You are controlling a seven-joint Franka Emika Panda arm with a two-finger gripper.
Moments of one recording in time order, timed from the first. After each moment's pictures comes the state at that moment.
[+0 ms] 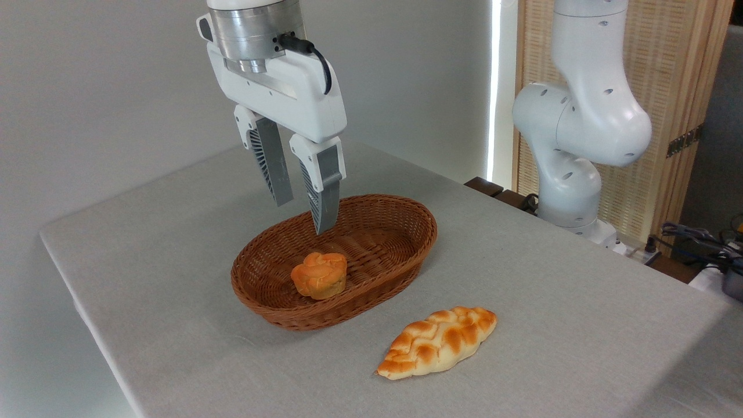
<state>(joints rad) -0.06 0.00 0.04 -1.61 -0.04 1.60 0.74</state>
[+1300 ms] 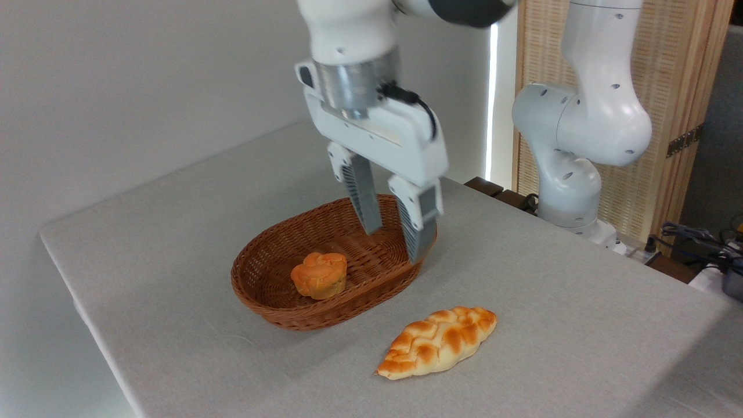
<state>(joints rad) -0.05 -0.22 0.16 -2.00 0.02 1.72 0.90</state>
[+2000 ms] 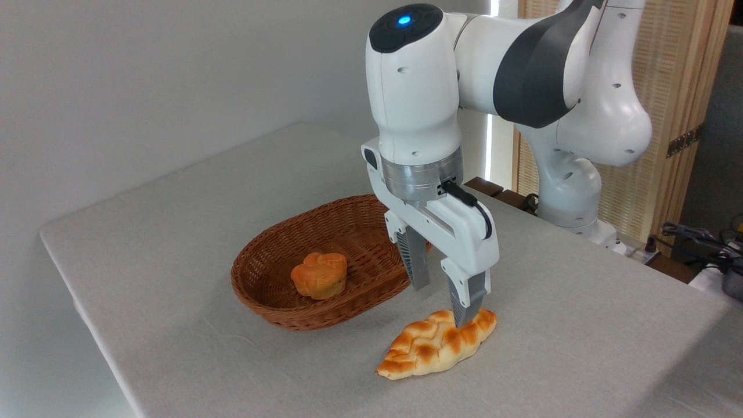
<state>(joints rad) -0.06 -0.24 0.26 -2.24 0.06 1.92 1.09</state>
